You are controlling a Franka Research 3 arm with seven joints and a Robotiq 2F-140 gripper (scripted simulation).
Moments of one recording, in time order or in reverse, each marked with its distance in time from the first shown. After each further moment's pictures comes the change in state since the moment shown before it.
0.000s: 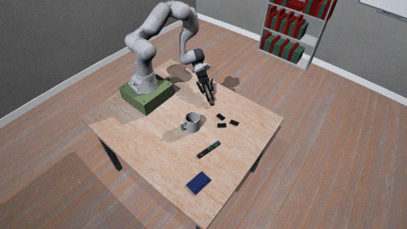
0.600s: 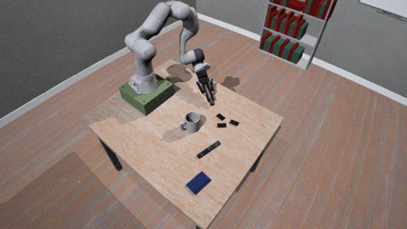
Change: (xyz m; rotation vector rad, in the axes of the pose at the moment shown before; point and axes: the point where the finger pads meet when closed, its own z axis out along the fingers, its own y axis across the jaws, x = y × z) arm 0.000 0.000 0.000 0.000 0.001 0.001
